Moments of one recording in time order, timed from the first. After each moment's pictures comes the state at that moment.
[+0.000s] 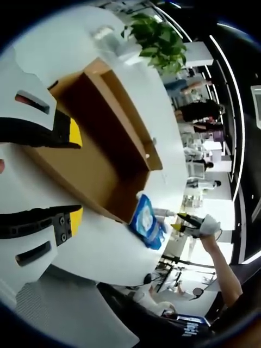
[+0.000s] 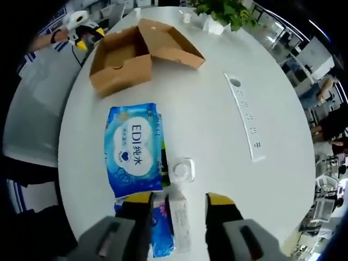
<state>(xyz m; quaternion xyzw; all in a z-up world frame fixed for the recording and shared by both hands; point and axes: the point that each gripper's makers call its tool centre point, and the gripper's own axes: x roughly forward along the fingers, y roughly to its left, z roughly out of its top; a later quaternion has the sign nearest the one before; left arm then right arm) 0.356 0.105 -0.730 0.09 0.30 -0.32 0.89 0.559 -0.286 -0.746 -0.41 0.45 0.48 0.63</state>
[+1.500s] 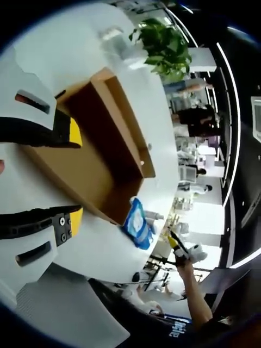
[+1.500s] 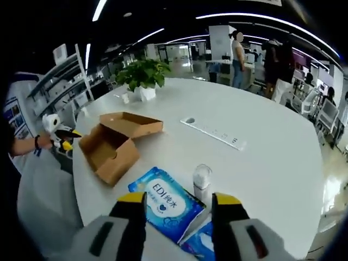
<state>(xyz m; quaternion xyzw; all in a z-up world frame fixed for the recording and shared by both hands) 0.354 0.134 -0.718 0.04 0.28 -0.31 0.90 0.495 -0.259 -0.683 -0.07 0.36 0.38 0.85</state>
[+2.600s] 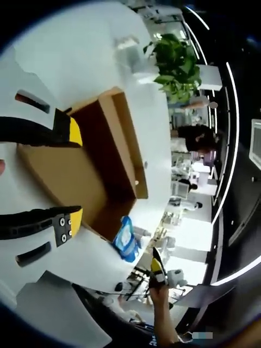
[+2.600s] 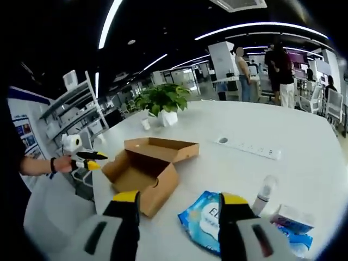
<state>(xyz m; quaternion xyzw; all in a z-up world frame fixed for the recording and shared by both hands) 0.368 0.169 -0.718 -0.01 0.27 -0.26 0.93 0.448 -0.154 -0.677 0.01 0.30 0.42 0.86</state>
